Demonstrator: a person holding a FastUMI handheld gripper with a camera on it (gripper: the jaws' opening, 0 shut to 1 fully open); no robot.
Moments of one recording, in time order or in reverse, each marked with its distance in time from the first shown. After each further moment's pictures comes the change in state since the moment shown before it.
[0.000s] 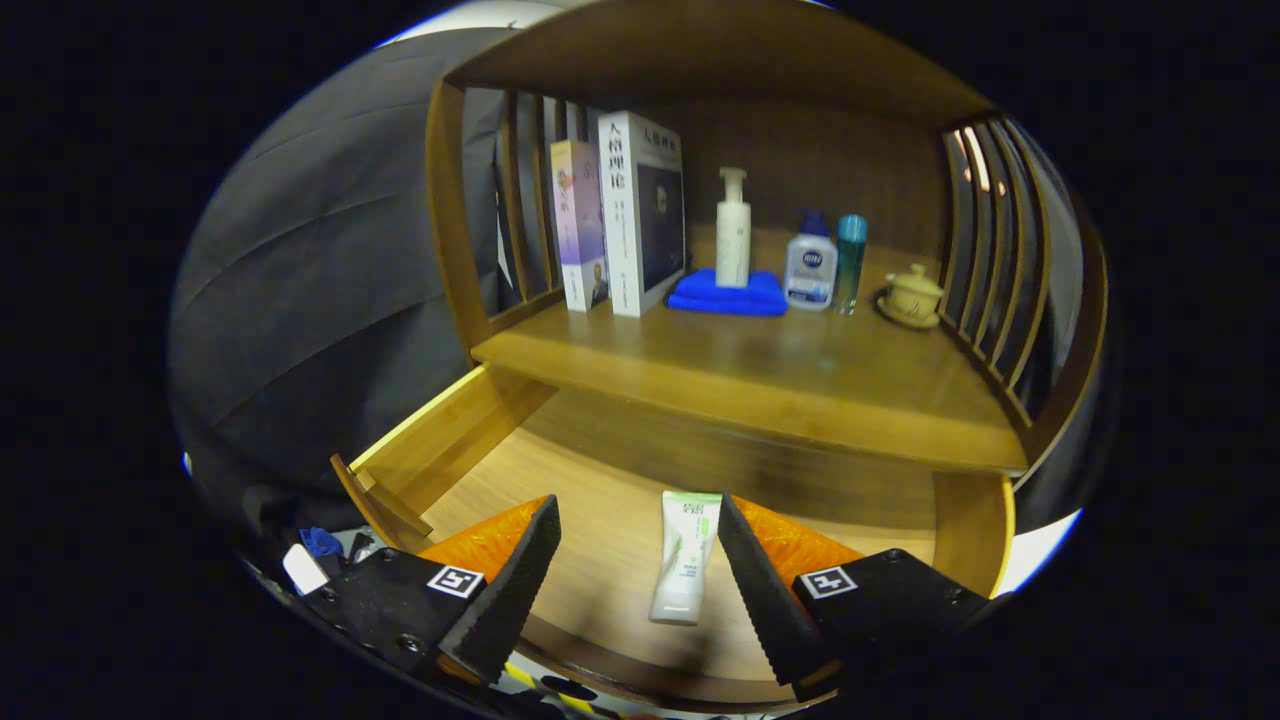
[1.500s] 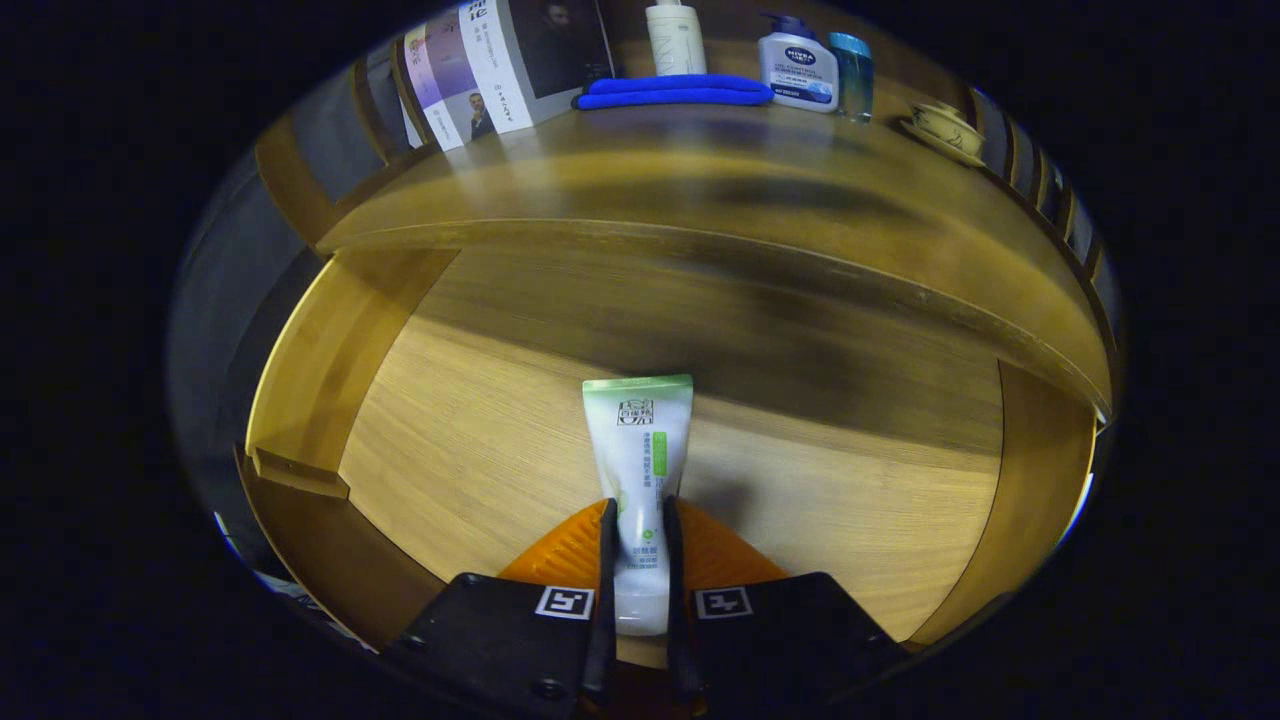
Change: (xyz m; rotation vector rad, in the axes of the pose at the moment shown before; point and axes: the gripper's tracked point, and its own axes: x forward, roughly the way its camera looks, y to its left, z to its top) arm 0.067 -0.037 -0.076 0.118 0.443 -0.044
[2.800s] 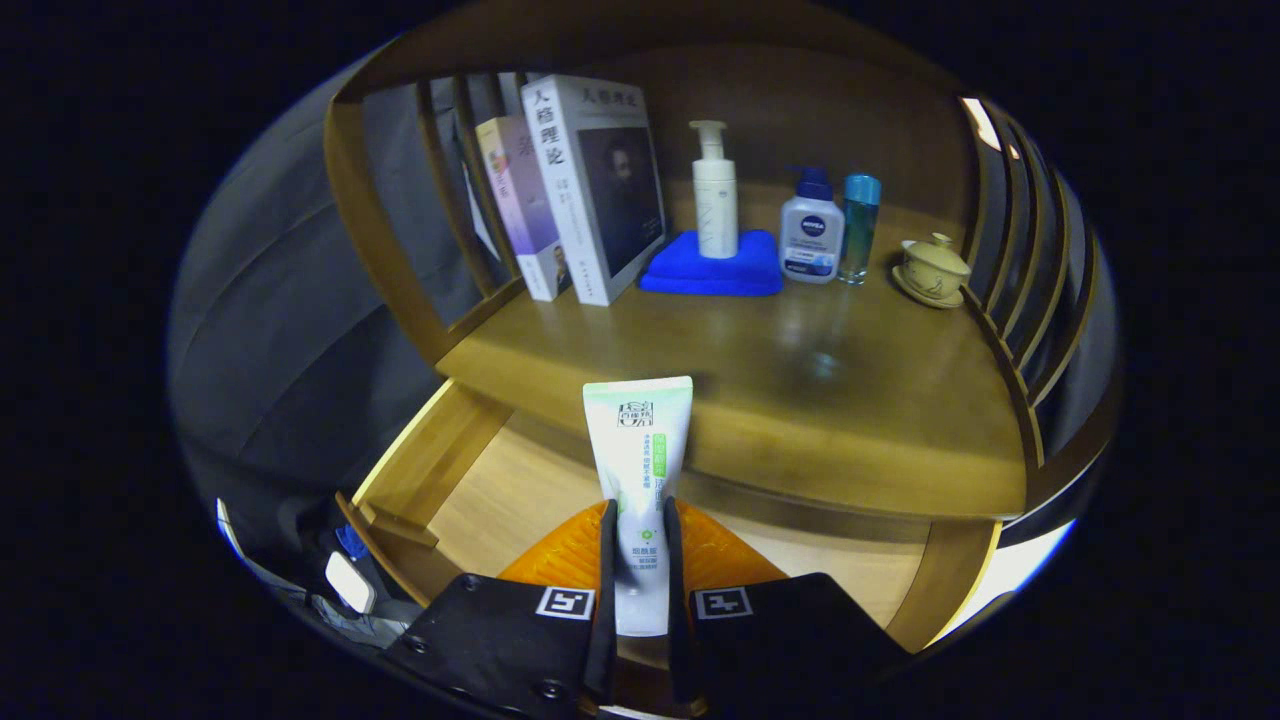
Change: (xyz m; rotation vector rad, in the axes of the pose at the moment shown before) arm -0.102 0.008 0.092 -0.046 -0.308 0.050
